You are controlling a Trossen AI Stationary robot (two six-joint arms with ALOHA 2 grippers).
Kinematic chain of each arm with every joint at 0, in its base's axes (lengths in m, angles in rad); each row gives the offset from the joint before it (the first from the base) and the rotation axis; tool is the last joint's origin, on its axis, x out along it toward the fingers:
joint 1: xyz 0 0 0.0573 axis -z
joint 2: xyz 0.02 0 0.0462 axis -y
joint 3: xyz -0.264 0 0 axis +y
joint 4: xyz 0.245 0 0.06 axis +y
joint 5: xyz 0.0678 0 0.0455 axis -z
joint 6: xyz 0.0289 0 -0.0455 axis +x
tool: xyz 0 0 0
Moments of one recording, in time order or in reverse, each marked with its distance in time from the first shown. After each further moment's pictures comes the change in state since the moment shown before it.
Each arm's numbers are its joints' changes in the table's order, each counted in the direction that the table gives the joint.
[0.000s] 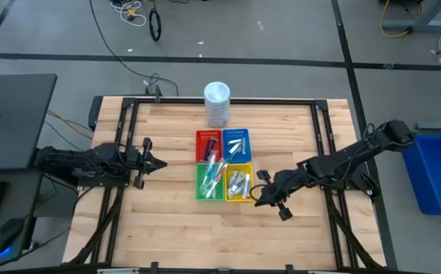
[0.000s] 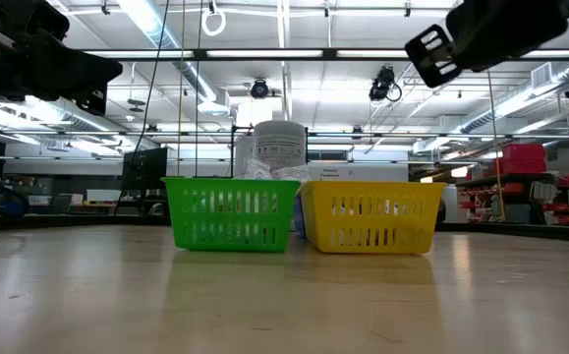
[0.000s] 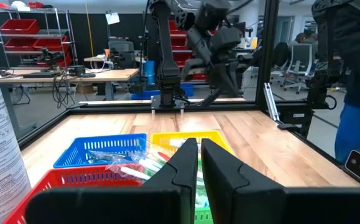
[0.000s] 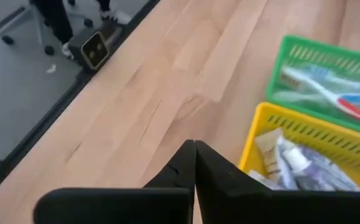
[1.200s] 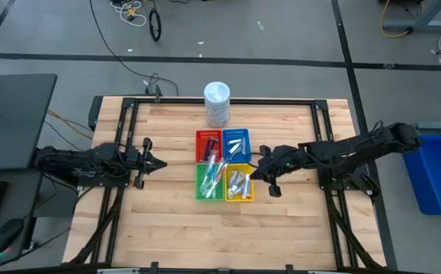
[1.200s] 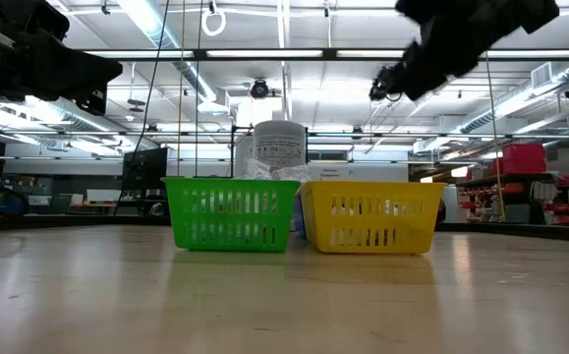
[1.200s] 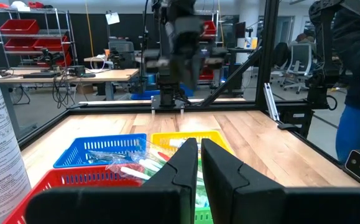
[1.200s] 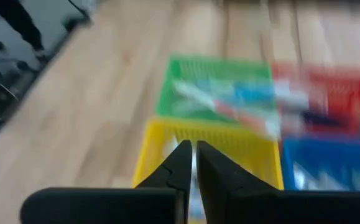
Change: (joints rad) left arm 0.000 0.000 0.000 0.000 0.000 0.000; right arm 0.238 0.070 0.001 0.054 0.052 0.049
